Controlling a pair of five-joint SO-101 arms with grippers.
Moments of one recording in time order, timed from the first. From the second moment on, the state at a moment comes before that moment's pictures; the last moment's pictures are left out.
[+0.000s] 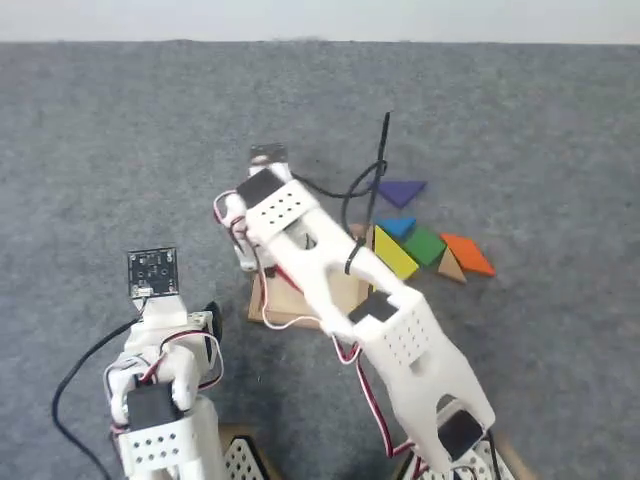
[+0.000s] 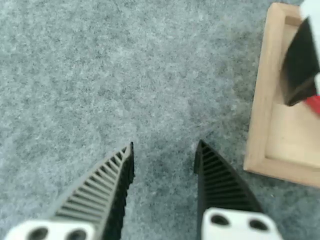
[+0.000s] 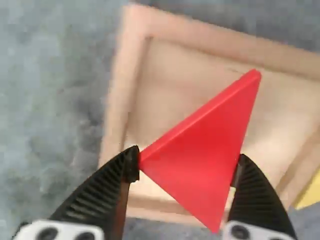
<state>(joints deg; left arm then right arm) -19.4 -102.9 97.0 72.0 -0.4 -45.5 46.2 -38.7 92.1 -37.4</state>
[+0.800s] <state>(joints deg) -19.4 -102.9 97.0 72.0 -0.4 -39.6 46.2 -38.4 95.2 -42.5</state>
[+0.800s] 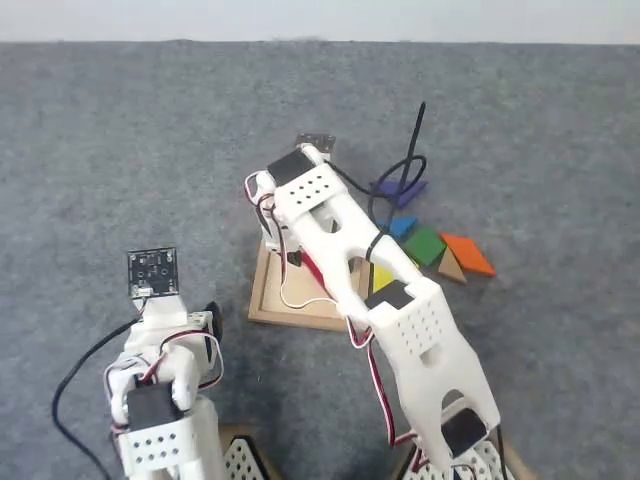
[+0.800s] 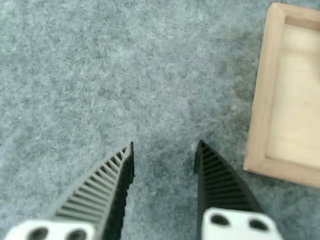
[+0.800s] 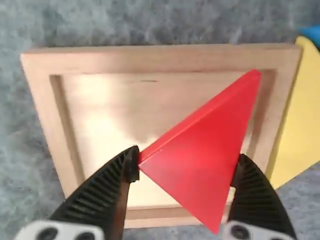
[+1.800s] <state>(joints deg) -19.4 -102.9 97.0 72.0 -0.4 -38.7 39.3 -33.9 94.2 -29.4</state>
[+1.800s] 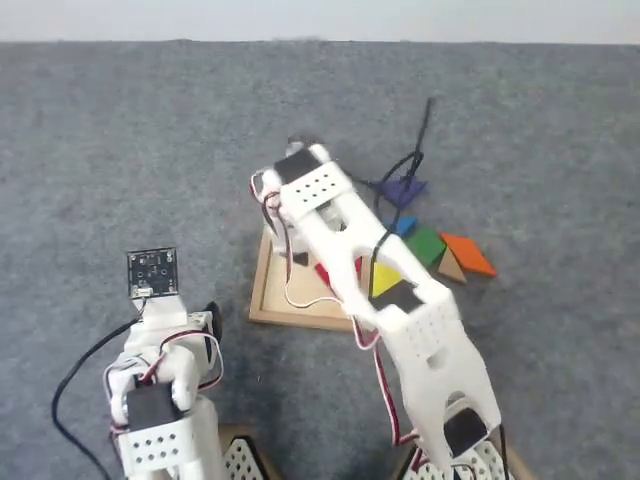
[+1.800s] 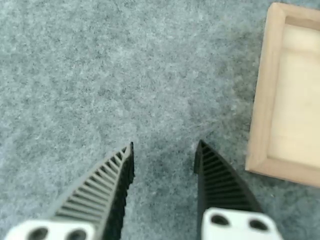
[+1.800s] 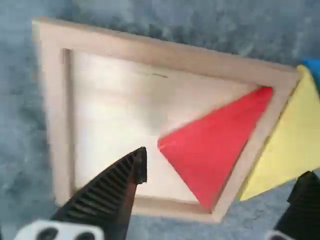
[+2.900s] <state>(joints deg) -19.4 -102.9 97.0 72.0 -0.4 -23.9 -0.7 33.9 54.2 -5.0</state>
